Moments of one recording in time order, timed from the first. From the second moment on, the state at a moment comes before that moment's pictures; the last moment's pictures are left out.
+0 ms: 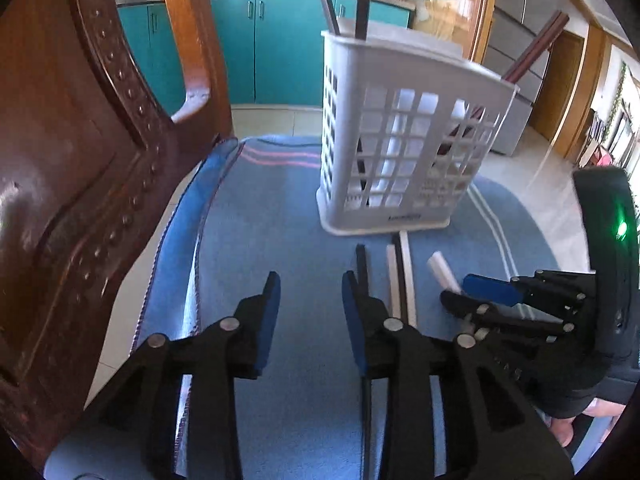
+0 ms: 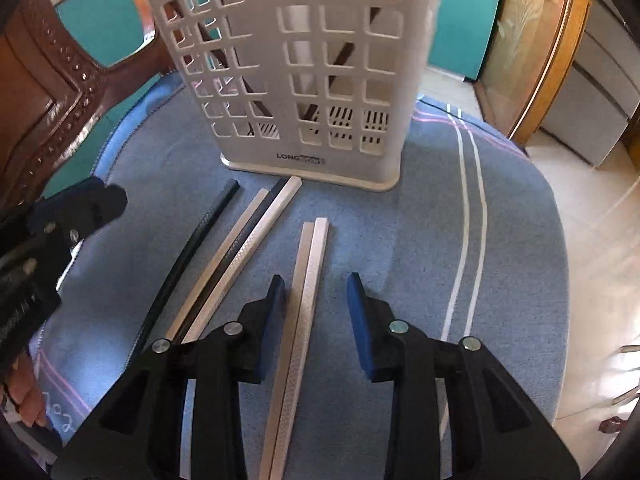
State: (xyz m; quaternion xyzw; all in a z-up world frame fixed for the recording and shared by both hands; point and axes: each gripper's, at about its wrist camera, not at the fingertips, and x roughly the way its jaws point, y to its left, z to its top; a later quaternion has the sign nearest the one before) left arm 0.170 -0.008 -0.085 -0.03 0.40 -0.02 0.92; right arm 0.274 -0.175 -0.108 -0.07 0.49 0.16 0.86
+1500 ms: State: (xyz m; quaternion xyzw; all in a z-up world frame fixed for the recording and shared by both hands) left arm 0.176 -0.039 -0.115 0.00 0.44 -0.04 0.90; right arm 0.257 -0.203 -0.107 -0.05 0.49 0.12 0.86
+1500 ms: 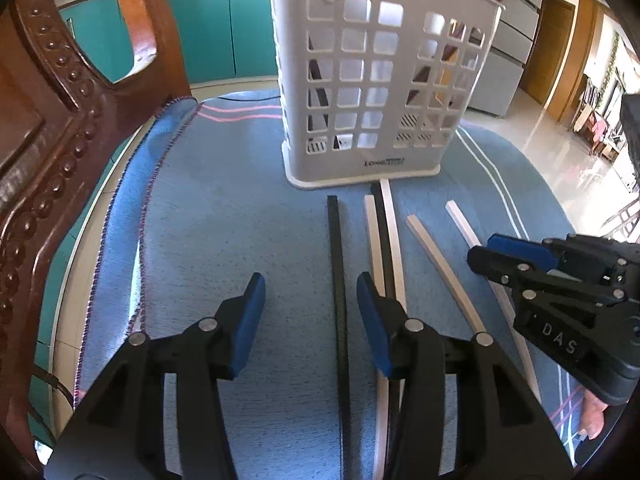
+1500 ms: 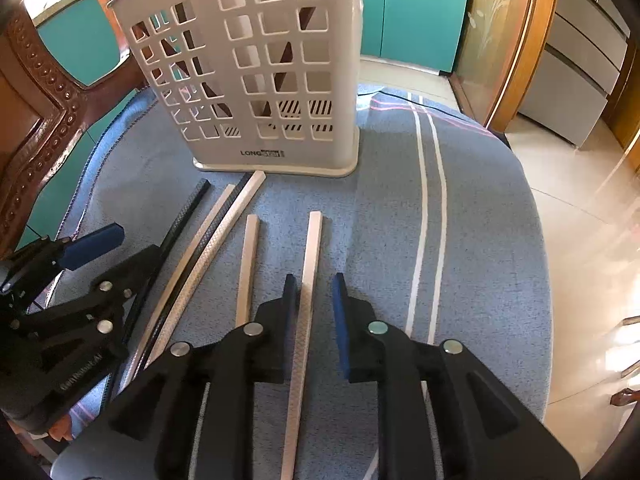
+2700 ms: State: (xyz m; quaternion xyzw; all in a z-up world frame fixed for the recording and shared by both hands) left arm 0.183 -0.029 -0.119 0.02 0.45 -0.02 0.89; right arm 0.262 -0.204 -0.109 -0.06 0.48 0.09 0.87
